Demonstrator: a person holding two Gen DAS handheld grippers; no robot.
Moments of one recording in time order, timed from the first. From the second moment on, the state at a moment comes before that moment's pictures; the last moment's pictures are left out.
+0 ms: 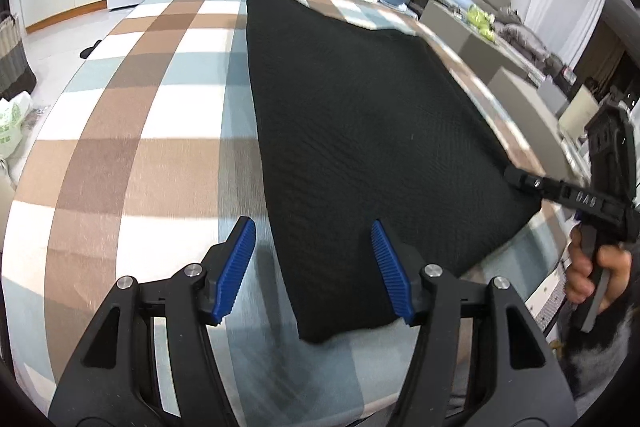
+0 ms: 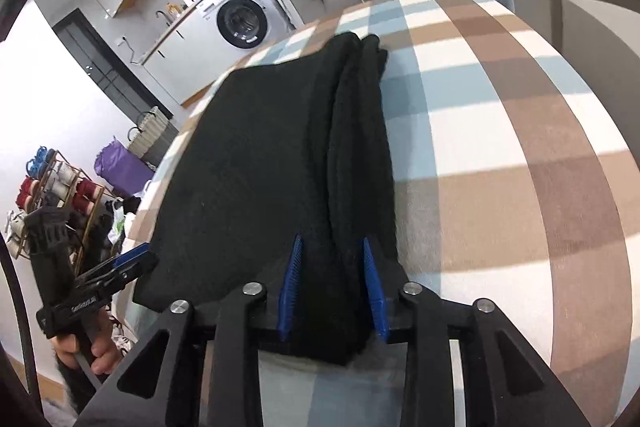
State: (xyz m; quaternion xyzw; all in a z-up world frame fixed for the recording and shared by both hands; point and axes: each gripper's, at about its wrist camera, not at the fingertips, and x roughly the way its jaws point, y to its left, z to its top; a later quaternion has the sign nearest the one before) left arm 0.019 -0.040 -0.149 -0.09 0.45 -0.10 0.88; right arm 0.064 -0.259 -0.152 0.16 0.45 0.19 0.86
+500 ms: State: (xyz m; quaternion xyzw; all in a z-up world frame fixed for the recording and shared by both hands) left arm 0.011 -0.042 -0.155 -0.09 0.45 -0.11 0.88; right arm 0.047 -0.259 -0.155 0.17 0.45 0.21 0.85
